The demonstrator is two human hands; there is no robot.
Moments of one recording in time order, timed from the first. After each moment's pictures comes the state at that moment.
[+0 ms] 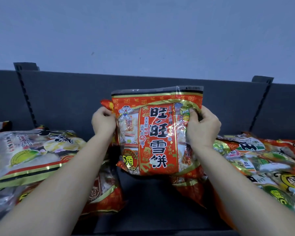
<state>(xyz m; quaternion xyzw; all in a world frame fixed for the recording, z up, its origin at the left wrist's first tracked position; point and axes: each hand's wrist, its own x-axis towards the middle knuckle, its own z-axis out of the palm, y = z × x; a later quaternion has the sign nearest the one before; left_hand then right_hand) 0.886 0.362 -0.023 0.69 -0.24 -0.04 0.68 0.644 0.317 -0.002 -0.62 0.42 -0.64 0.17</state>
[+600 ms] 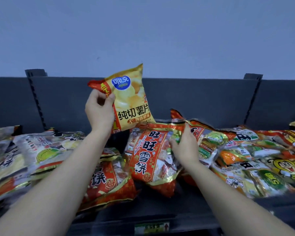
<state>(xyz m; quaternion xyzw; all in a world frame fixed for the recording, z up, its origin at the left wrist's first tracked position) 0.871 0.432 0.024 0.56 -0.33 0.05 0.76 0.665 0.348 -0.062 -0.73 0.53 -0.39 0.18</state>
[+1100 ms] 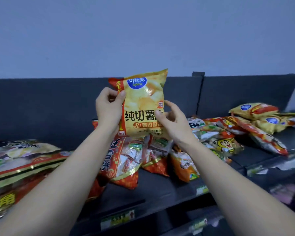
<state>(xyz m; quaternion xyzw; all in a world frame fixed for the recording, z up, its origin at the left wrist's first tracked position) 0.751 0.412 0.036 0.48 -0.43 -0.16 0.75 0.568 0.389 0.005 -0.70 0.39 -0.51 0.32</state>
